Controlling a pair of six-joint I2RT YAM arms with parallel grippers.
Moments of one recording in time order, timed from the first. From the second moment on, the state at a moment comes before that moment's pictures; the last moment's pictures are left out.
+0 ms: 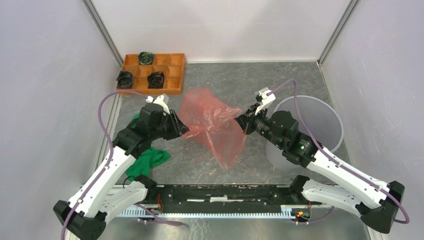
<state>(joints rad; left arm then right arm) -0.50 0.86 0.92 -0.73 0.07 -0.72 0.88 0.90 0.84 -0.07 0.14 0.34</state>
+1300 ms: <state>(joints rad) -0.50 0.72 0.98 -0.41 -0.13 -0.23 0.88 1.16 1.18 -0.42 0.27 0.07</state>
